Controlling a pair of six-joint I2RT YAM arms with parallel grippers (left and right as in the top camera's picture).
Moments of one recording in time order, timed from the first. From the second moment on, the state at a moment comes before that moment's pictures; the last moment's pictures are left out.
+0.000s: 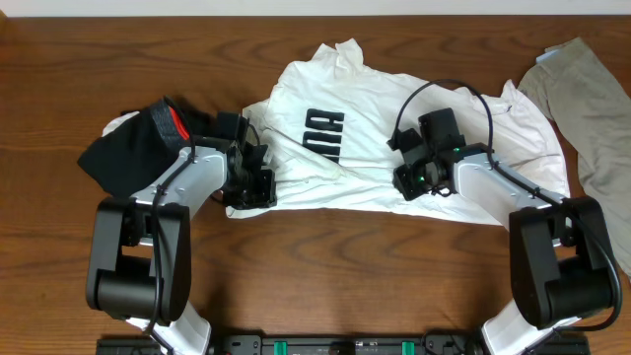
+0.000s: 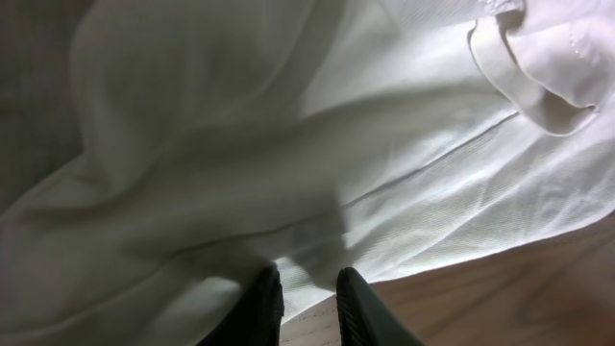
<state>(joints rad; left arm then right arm) -0.16 1.81 1.02 -0.74 0.39 -0.11 0.25 1.80 0.97 -0.44 -0.23 -0.20</state>
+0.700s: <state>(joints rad) -0.16 1.81 1.02 -0.74 0.36 -0.11 0.24 1.80 1.02 -0.37 -0.21 -0.15</state>
